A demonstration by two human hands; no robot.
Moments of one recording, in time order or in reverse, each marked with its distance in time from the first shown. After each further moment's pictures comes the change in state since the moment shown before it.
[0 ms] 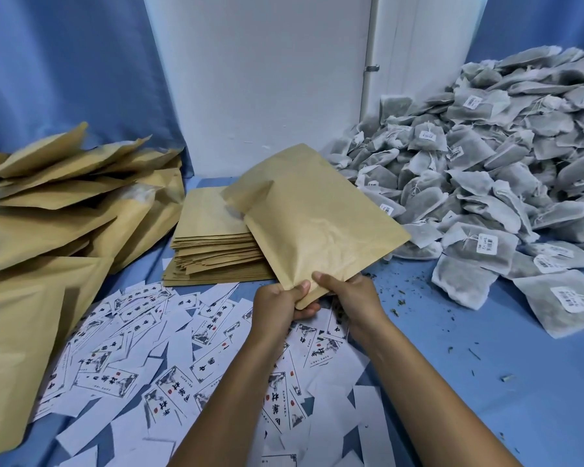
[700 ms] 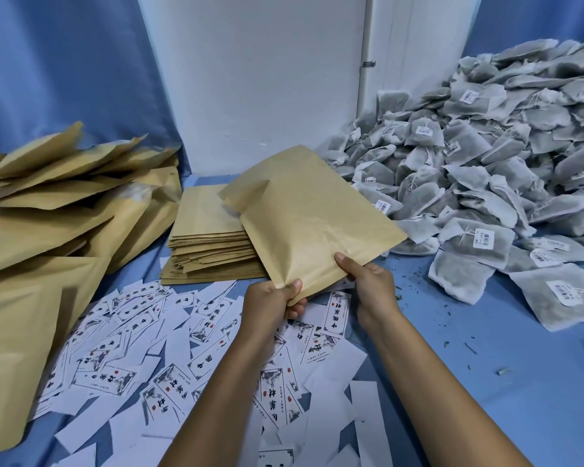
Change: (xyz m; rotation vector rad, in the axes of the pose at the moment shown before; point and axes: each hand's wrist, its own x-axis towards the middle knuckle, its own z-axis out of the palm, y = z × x) left_hand -0.007 0.008 -0.006 0.066 0.010 0.046; right_hand 0.007 -0.012 -0.012 0.279 0.114 -0.023
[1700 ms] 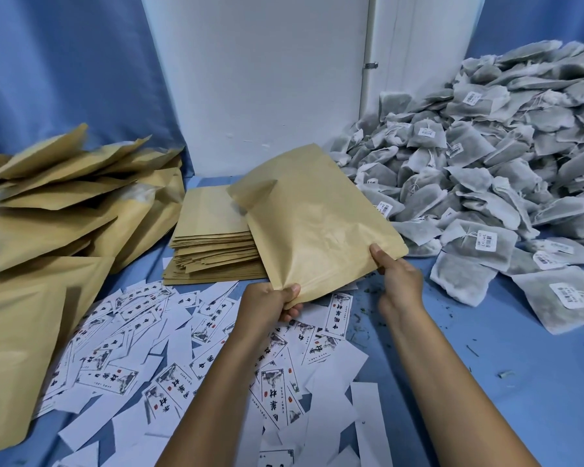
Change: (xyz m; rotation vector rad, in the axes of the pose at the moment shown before) left_hand 0.006 0.001 -0.009 0.110 -0.019 -0.019; right_hand 0.021 -0.018 -0.022 0.038 0.204 -0.097
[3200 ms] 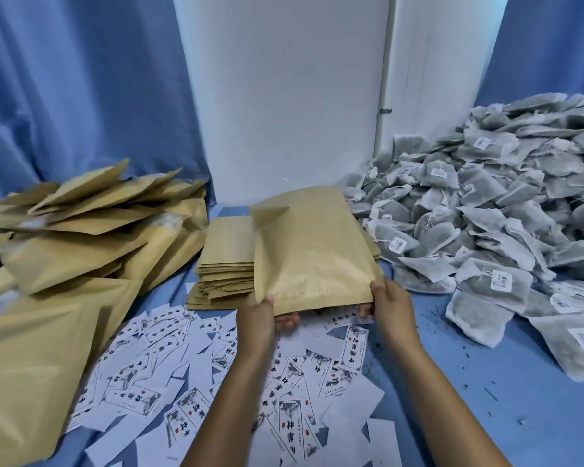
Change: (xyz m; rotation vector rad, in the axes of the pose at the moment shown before) left_hand 0.017 0.008 -0.017 -0.377 0.191 0.067; right_hand -0.009 0.014 0.013 -0.456 -0.256 -0.240
